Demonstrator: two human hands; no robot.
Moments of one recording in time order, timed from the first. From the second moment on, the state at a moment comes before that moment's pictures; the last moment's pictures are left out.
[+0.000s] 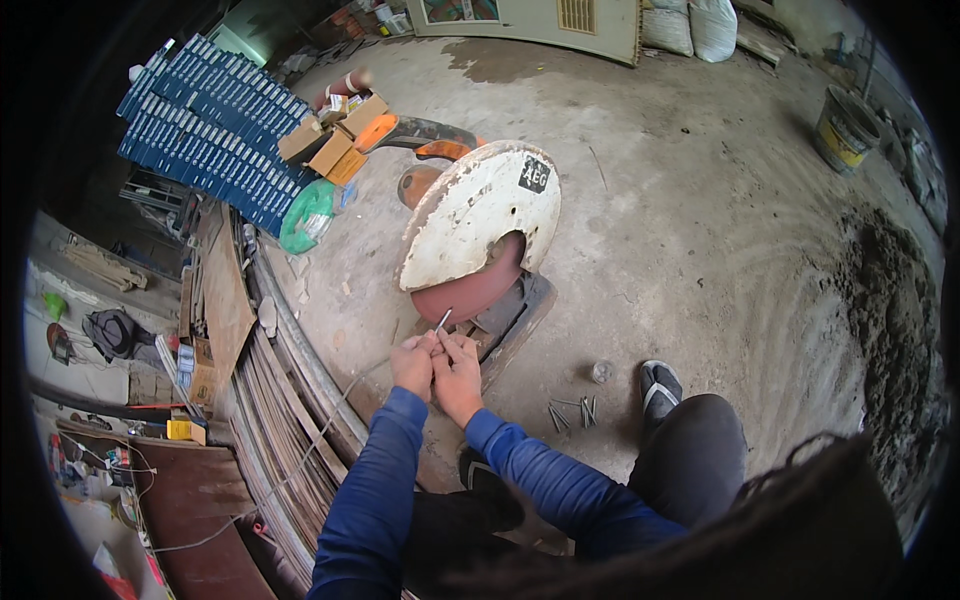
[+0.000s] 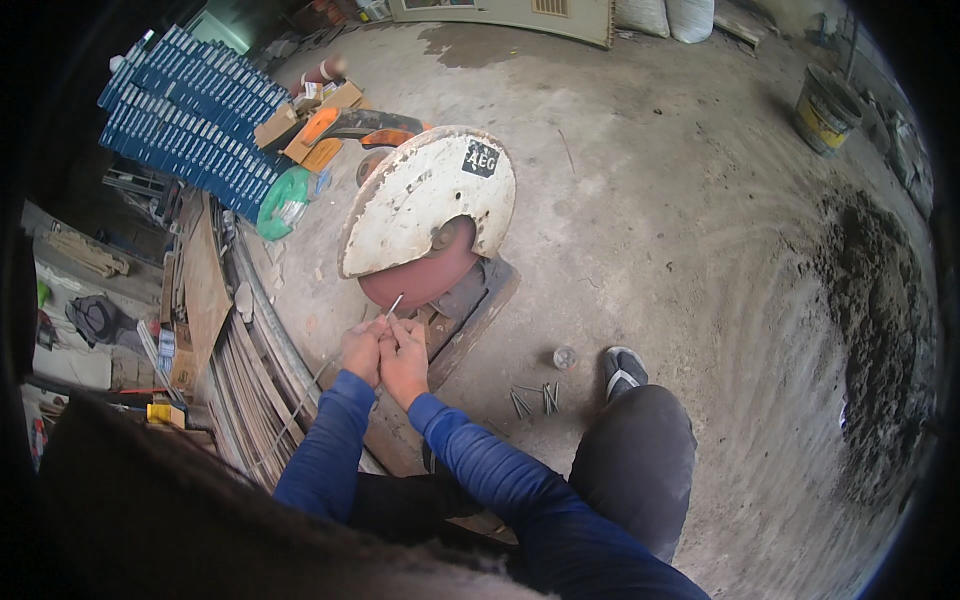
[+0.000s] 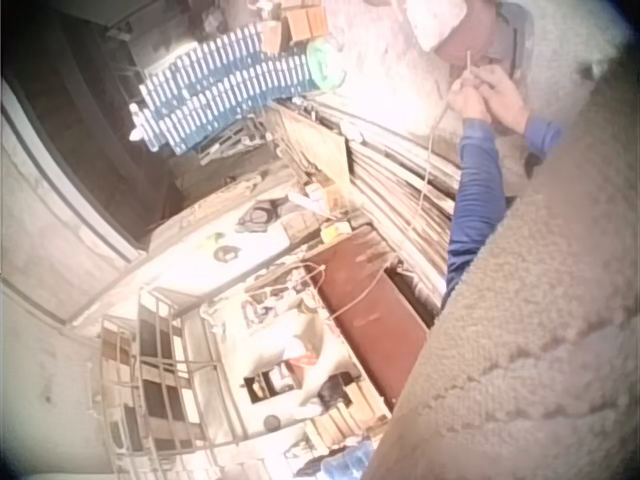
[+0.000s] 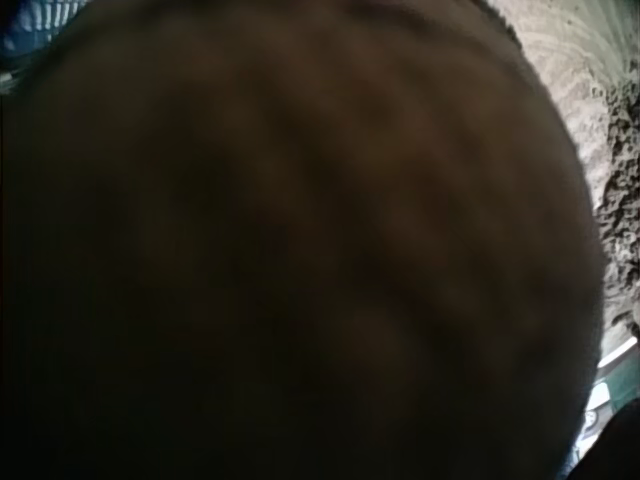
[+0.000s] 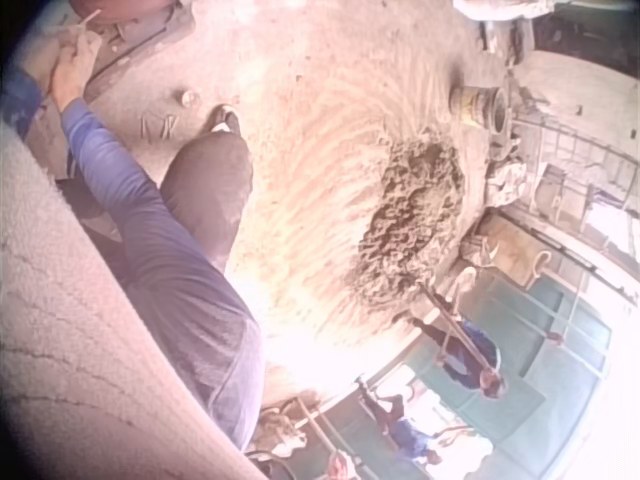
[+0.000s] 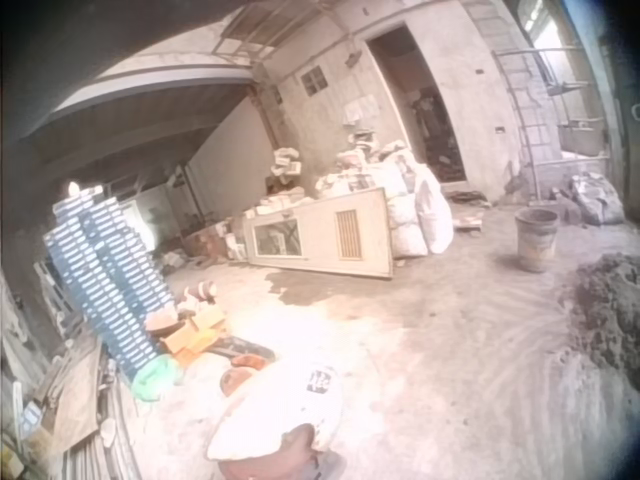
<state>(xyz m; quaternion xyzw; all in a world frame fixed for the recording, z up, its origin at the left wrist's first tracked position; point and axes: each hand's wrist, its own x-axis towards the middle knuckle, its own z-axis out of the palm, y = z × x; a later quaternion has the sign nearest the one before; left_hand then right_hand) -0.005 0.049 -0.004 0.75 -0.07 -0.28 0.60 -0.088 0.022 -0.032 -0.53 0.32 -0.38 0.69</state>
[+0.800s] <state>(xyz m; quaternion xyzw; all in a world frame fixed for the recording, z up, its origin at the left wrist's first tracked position) 0.003 0.049 0.002 0.76 -0.07 -0.25 0.59 -0.078 0.019 -0.039 -0.54 0.27 -0.39 0.70</state>
